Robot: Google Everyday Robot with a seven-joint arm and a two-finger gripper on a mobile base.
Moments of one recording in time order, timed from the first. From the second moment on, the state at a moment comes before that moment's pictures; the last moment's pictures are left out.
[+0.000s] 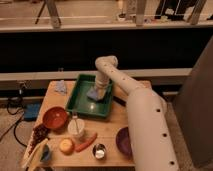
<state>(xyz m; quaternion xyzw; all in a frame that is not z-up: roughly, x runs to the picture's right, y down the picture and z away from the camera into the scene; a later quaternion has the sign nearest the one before) -0.051 0.033 0.969 -0.34 -0.18 -0.12 0.92</state>
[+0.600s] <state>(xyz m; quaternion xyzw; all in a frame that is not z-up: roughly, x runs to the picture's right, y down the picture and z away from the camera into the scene) -0.105 0.052 0.958 -0.35 -0.23 -0.17 0.89</state>
